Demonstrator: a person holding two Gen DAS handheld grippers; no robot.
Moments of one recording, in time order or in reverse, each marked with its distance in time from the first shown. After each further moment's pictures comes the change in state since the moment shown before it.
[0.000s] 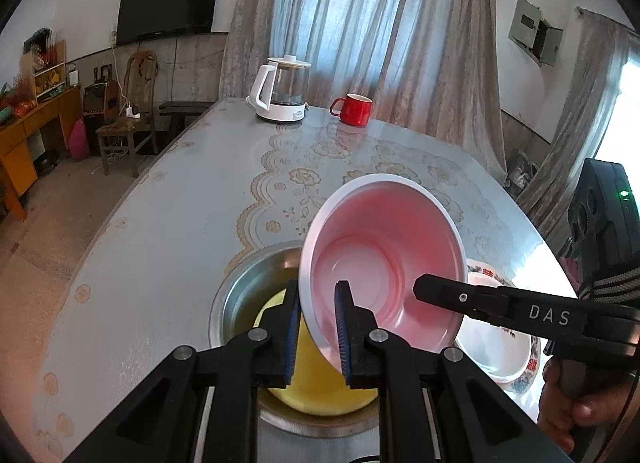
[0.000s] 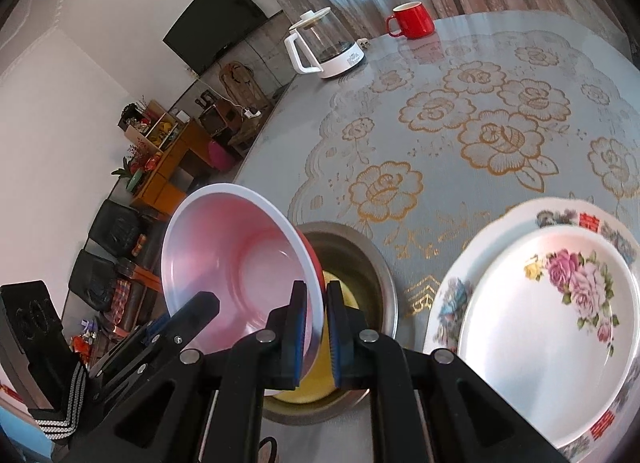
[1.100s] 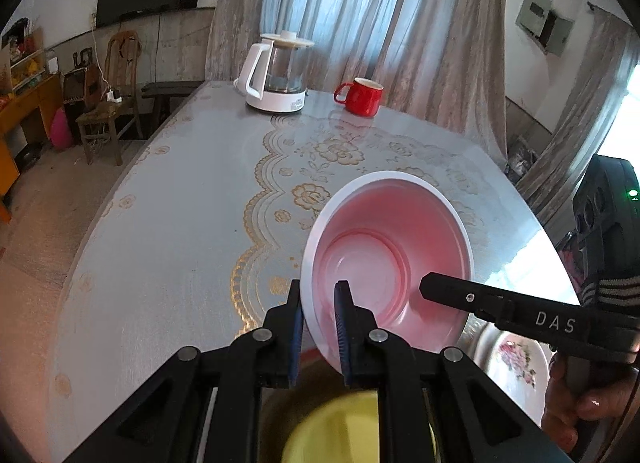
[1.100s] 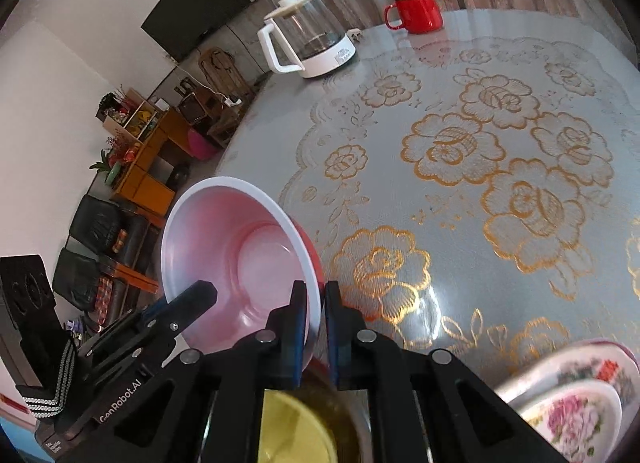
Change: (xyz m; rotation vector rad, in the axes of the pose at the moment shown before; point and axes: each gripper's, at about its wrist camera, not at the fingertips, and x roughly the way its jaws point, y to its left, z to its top) left arm 0.088 0.026 0.083 0.004 0.099 -0.039; right arm 0.055 0.000 0.086 -0.016 0.058 -0.070
